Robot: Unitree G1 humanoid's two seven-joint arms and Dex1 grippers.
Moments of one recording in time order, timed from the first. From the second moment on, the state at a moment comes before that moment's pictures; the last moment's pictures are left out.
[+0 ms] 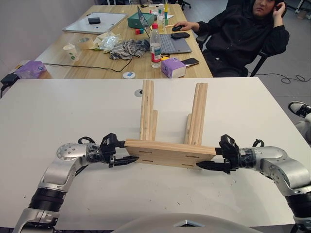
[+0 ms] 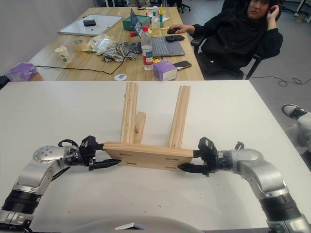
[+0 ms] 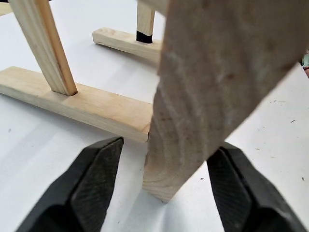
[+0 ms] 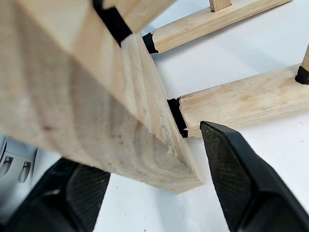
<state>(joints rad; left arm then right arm) -0.04 0.67 -0.08 0.04 -0.36 0.19 -1.24 0.00 -0.76 0.08 -0.20 0.51 0.62 1.16</state>
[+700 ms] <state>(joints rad) -0.32 0.75 0.20 -0.14 -0.80 1.20 -1.10 -0.42 -0.80 -0.10 -0.14 0.84 1.35 1.18</state>
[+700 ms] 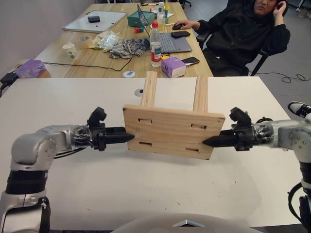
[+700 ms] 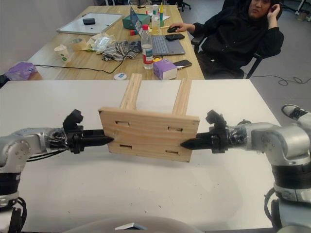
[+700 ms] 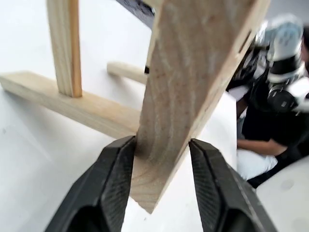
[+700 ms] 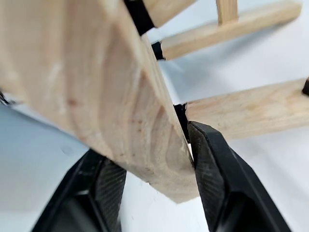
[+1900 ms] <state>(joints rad) -1.13 0.34 0.74 1.03 -1.05 0.81 0.06 -1.01 -0.45 -0.55 1.02 0.93 1.20 0.51</state>
